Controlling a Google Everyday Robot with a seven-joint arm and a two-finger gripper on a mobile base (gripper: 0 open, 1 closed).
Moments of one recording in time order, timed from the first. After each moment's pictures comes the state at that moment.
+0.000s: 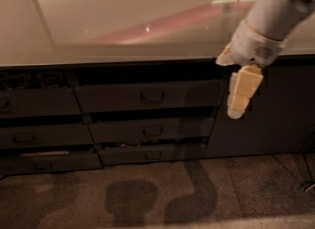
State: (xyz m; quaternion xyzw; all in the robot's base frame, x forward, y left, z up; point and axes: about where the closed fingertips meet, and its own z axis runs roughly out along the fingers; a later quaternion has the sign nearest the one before) arm 0.501 -0.175 0.895 -0.67 0.74 0.08 0.10
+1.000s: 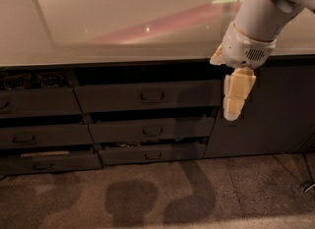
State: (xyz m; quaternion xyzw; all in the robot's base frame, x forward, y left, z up) arm 0.502 -0.164 0.893 -0.69 0.71 0.05 0.08
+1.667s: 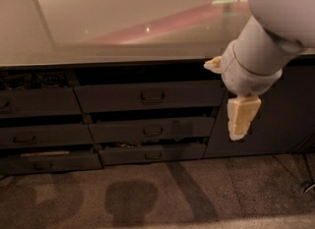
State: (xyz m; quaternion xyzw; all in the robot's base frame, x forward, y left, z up) arm 0.468 -0.156 0.893 -0.76 0.63 -0.09 0.14
